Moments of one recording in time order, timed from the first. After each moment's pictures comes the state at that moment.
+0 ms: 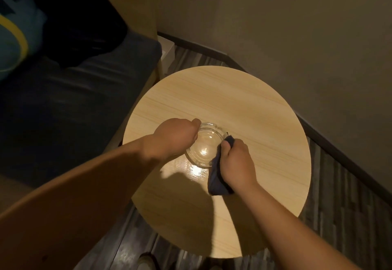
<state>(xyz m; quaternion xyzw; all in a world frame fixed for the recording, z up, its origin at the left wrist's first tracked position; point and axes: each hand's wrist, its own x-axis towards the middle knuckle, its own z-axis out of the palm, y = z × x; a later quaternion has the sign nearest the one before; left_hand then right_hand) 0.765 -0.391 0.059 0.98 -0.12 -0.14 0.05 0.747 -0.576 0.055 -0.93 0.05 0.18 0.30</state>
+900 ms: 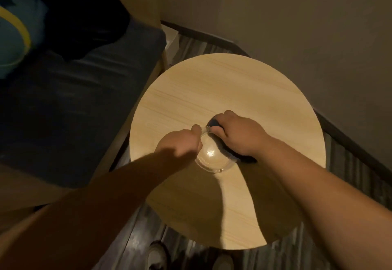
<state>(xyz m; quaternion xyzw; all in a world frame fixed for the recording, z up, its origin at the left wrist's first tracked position) 0.719 -0.399 0.052 0.99 -0.07 -0.11 0.11 0.805 -0.564 0.064 -0.91 -0.33 0.22 0.11</state>
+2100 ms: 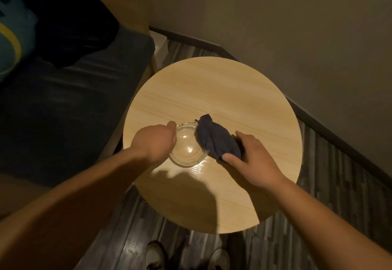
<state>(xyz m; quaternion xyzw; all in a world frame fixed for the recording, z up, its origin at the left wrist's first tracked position) 0.708 -0.373 0.067 0.98 0.00 -0.18 0.07 0.733 -0.647 0.071 -0.93 -0.18 0.20 0.25</state>
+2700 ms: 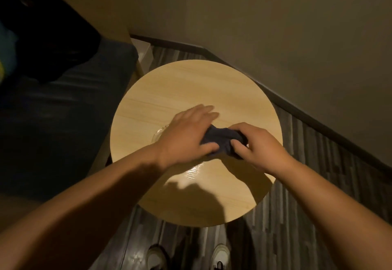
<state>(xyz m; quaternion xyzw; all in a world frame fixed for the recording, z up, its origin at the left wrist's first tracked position) 0.727 -0.457 0.127 0.95 -0.19 -0.08 0.22 0.742 -0.674 0.134 -0.93 -0.24 0.15 0.25</state>
